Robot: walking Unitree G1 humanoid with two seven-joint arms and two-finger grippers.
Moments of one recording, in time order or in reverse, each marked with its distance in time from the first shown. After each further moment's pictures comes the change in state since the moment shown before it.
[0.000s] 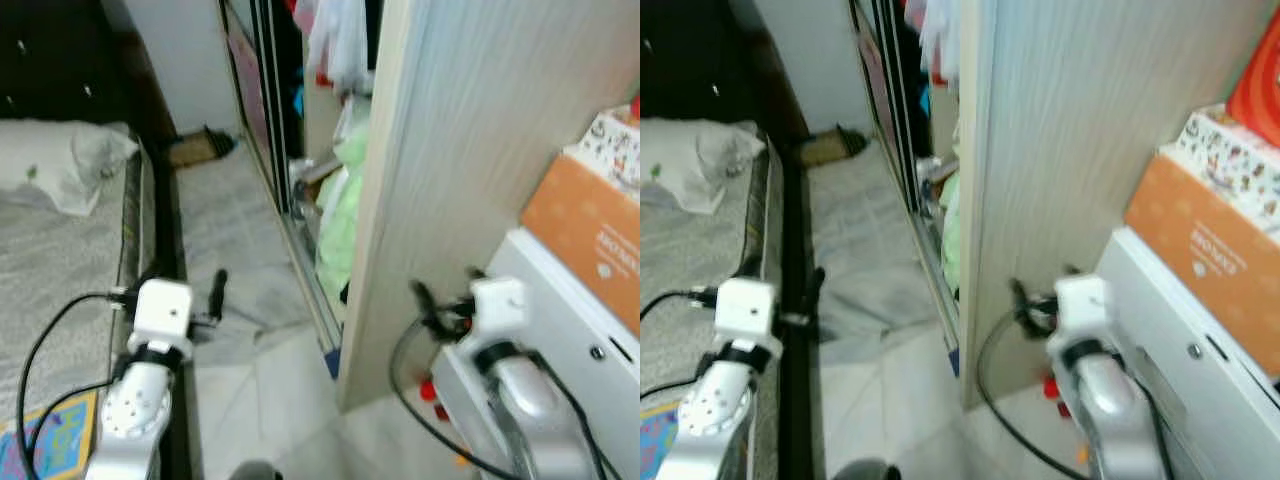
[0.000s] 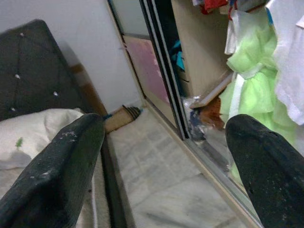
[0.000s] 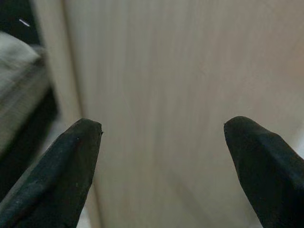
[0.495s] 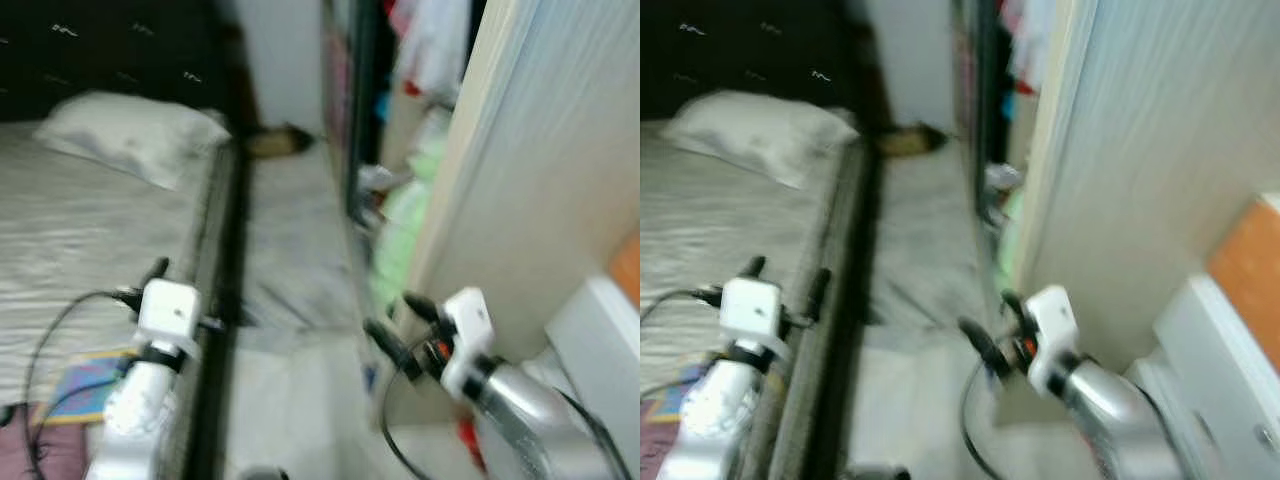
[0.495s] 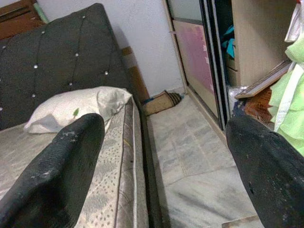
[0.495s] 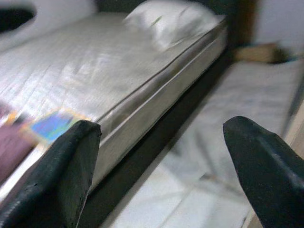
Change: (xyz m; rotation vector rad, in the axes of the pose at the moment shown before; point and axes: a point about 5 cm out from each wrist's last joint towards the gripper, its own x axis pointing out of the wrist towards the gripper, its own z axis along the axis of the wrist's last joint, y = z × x) left arm -0.001 -0.011 0.002 -0.022 -0.001 -0.048; right arm -0.019 0.017 -0.010 0.130 0.177 0.523
